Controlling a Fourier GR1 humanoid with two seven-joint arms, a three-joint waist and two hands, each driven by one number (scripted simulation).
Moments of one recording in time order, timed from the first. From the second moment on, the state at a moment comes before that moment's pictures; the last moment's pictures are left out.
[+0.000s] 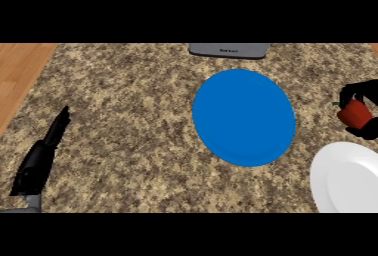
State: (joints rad) left arm 0.01 0.32 0.04 -1.48 -0.16 0.02 -0.14; right arm -0.73 -0.71 0.11 -0.43 0.71 0.12 -0.70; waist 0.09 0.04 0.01
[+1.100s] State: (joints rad) left arm 0.06 0.32 0.07 -1.48 -0.17 0.03 -0.13; right arm -1.01 -0.70 -0.06 -0.36 0.54 0.14 -1.03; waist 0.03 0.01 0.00
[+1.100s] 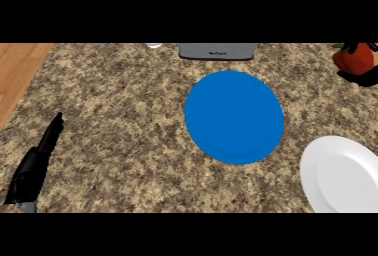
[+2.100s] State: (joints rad) left arm 0.08 0.29 0.09 -1.49 -0.19 0.03 -0.13; right arm -0.95 -0.30 0.14 -0.68 0.60 0.27 -0.65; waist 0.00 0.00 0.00
